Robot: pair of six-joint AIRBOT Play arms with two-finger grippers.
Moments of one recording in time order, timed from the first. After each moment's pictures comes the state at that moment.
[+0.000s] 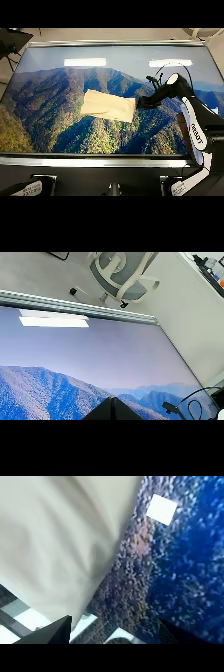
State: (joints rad) left arm 0.19 -1.25 1.62 0.49 -1.06 -1.15; right arm 0.03 -1.80 1.48 -0.97 1.31 1.19
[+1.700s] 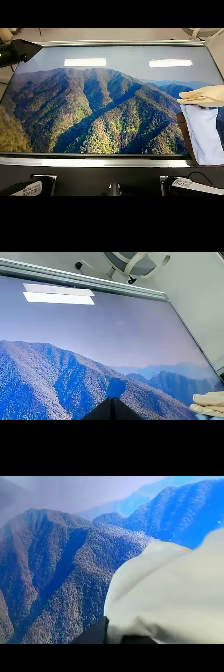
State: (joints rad) left arm 0.16 -1.26 1.55 0.54 -1.06 -1.14; right arm -0.93 -1.45 1.72 -0.68 1.60 1.14
